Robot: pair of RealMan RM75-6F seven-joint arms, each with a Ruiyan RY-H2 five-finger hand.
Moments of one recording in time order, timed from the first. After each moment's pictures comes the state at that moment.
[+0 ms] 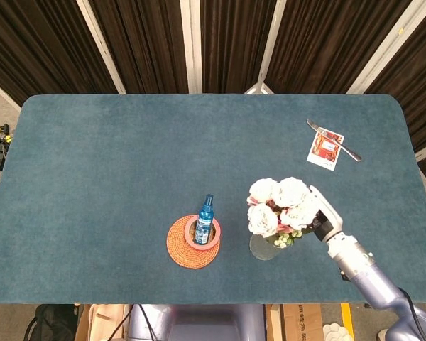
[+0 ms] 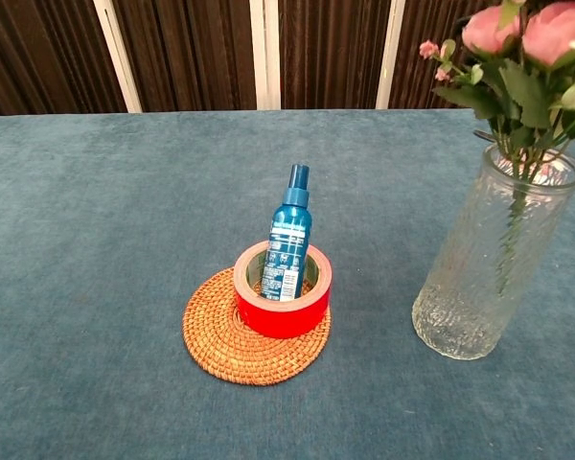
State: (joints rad) left arm 0.12 -1.02 -0.07 -1.70 1.50 1.73 -0.07; right arm 0.37 -0.98 0.44 -2.04 -1.39 0.77 1.19
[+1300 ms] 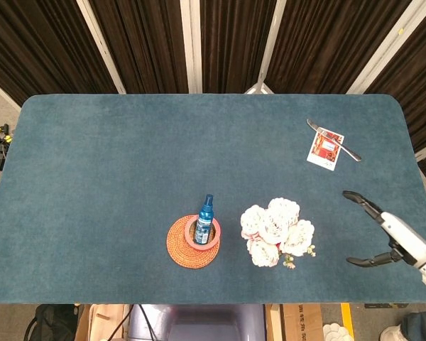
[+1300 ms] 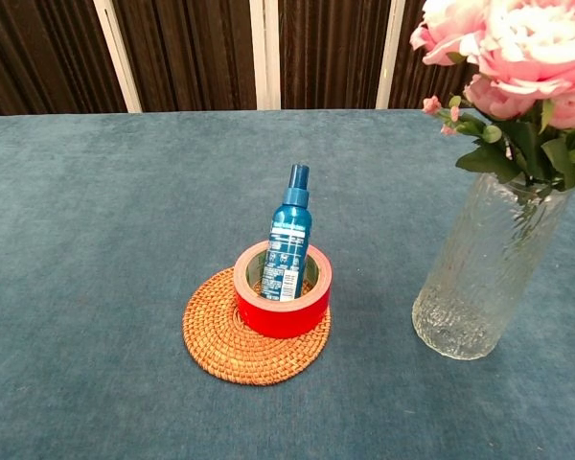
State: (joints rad) left arm 0.13 -1.00 -0.07 -1.68 1.50 1.73 -0.15; right arm 0.29 -0.62 0.08 -1.72 -1.88 1.14 1.15
